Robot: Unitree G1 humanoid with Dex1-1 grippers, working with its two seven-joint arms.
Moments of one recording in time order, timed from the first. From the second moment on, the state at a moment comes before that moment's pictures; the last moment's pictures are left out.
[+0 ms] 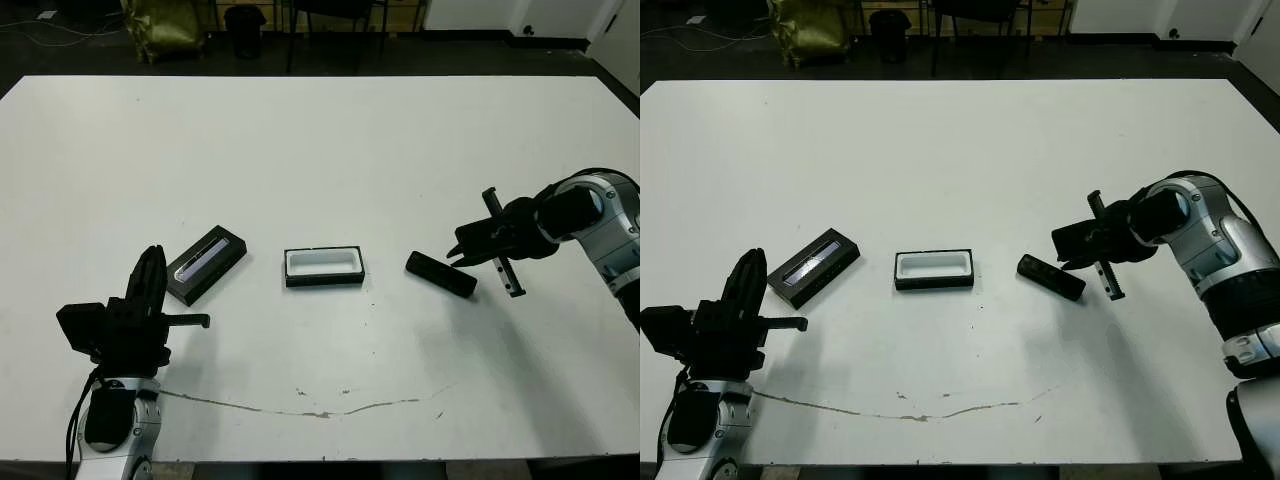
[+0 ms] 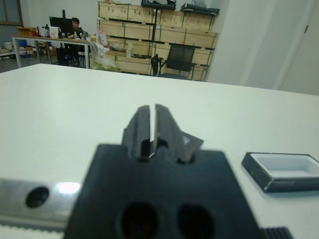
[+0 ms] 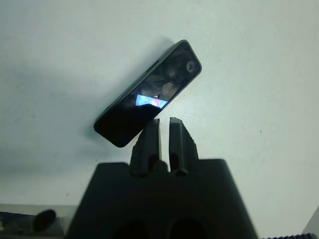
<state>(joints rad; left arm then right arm) 0.27 0.09 0.09 -0.32 -0.17 -0.10 -0.08 -0.77 -0.81 0.45 0.53 -0.35 -0.35 1.31</state>
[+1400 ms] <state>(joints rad) 0.28 0.08 0.09 -0.32 -0.16 -0.11 -0.06 -0.73 -0.85 0.45 0.59 -0.47 -0.42 1.11</state>
